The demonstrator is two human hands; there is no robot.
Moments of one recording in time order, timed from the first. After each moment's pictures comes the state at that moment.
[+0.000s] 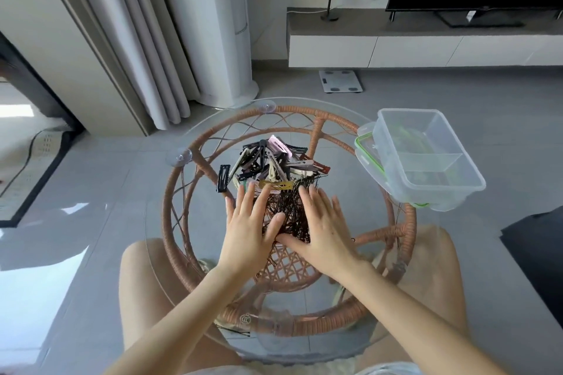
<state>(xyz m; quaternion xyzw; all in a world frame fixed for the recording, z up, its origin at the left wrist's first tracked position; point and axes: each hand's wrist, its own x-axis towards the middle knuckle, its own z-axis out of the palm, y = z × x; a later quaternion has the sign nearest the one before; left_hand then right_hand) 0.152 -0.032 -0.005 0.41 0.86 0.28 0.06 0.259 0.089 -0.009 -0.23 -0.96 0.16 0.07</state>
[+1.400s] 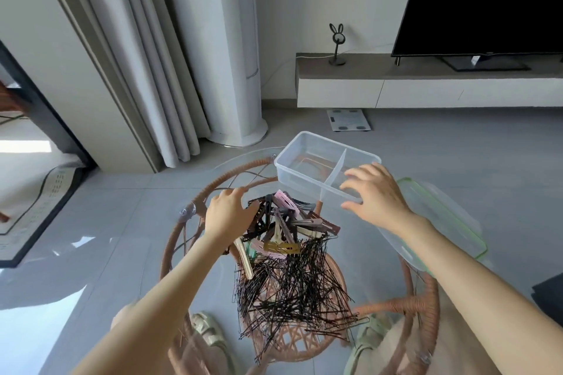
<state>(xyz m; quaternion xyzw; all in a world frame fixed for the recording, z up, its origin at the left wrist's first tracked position) 0.023 0.036 0.041 0.30 0.93 0.19 0.09 0.200 0.256 0.063 -0.18 -0.98 0.03 0.11</state>
